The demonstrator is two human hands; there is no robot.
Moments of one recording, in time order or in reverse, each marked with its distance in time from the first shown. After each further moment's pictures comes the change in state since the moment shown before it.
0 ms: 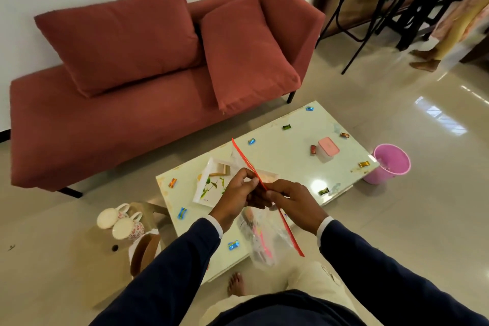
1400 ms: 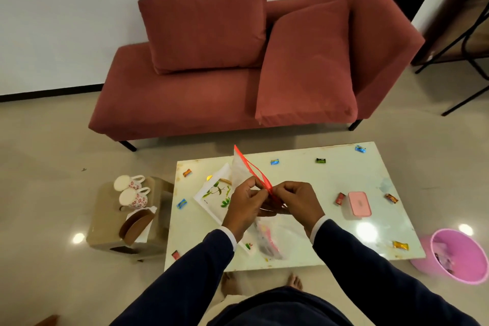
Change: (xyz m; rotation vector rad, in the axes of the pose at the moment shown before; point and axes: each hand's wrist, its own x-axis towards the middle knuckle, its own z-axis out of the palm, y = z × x) left_hand 0.135 0.054 0.131 -0.113 0.579 -0.022; right_hand 0.166 0.053 -0.151 0.246 -0.237 0.107
